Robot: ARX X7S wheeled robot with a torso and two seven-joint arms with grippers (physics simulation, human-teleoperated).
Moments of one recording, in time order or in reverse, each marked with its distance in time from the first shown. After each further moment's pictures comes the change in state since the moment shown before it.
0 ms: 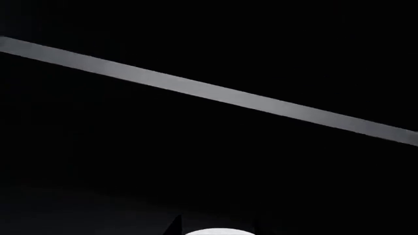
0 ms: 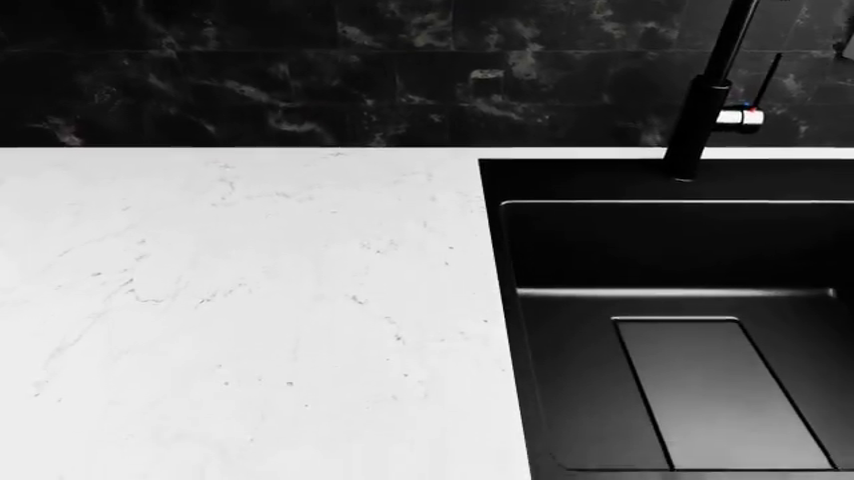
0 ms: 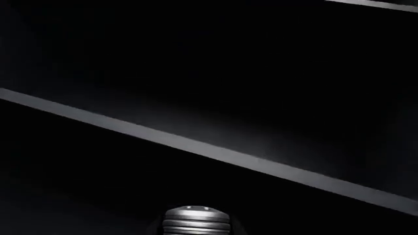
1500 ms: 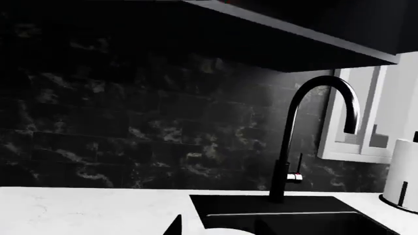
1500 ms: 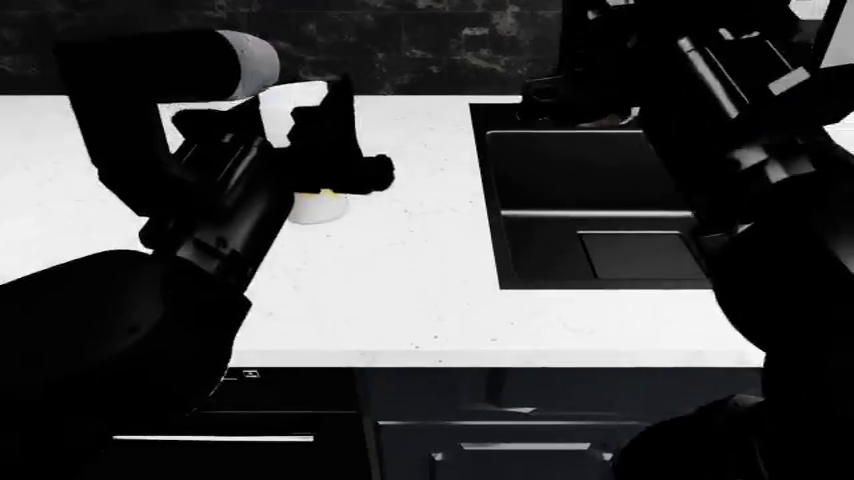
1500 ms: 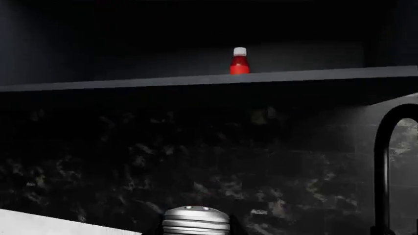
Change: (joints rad) left arm 1.114 -0.772 0.621 1.769 -0.793 0.152 -0.723; right arm -1.257 0.022 0.172 -1.687 0.559 0.925 0.348
